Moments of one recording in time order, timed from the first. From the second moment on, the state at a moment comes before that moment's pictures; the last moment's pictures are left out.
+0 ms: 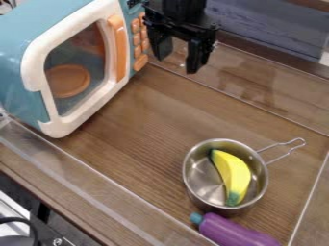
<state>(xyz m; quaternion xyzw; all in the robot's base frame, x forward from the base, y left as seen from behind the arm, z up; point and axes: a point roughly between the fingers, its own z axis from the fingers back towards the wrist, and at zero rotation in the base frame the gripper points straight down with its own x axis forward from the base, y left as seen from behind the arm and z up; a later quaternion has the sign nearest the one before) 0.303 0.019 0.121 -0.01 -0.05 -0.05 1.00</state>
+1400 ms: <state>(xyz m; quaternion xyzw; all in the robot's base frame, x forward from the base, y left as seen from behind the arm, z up) 0.290 0.013 0.103 -0.02 -0.03 0.00 1.00</state>
